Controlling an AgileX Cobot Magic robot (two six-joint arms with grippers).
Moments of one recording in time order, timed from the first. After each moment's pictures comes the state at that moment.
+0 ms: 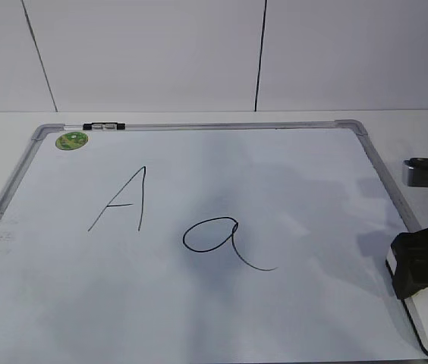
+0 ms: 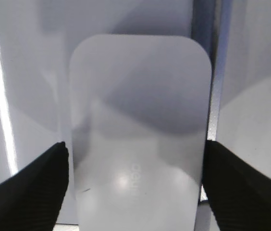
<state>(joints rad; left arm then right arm) -0.01 0.01 -0.51 -0.17 1.11 0.14 0.15 1.55 -0.82 0.07 0.84 0.04</state>
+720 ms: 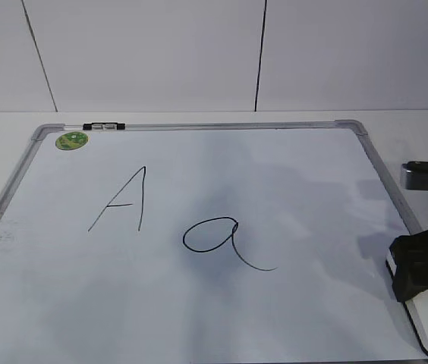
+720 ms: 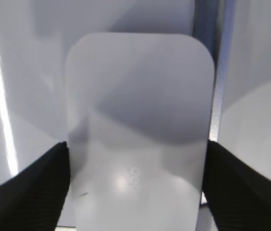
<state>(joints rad) -0.01 0.01 -0.51 -0.17 1.11 0.14 0.15 1.57 -0.82 0.07 0.84 0.04</state>
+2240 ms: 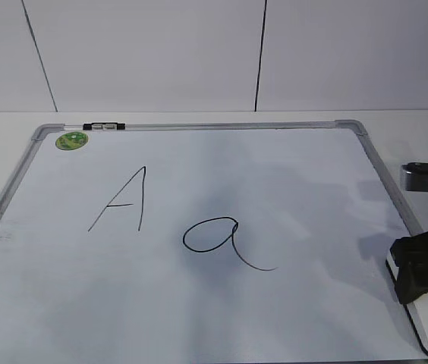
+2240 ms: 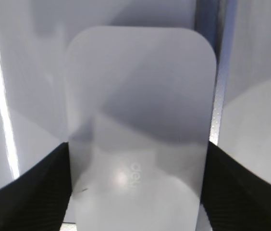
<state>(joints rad) -0.01 0.01 -0.51 -0.17 1.11 0.14 0.15 1.57 -0.82 0.07 0.84 0.03</state>
